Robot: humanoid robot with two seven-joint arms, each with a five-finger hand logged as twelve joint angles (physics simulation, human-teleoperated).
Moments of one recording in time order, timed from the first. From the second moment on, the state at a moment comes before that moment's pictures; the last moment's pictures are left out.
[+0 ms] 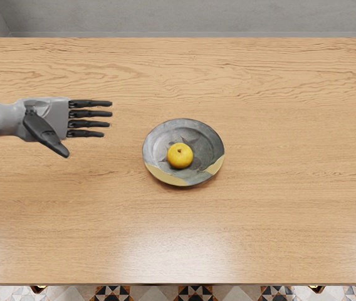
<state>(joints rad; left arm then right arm) -0.75 0.86 -0.78 -1.32 -0.07 -0.61 0.61 -0.05 0.00 0.08 0.15 -0.24 0.22 -0.22</state>
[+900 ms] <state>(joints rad) -0.72 1.03 -0.77 -1.25 -0.11 -0.61 0.61 -0.05 0.00 0.09 0.15 -0.24 0.22 -0.22</state>
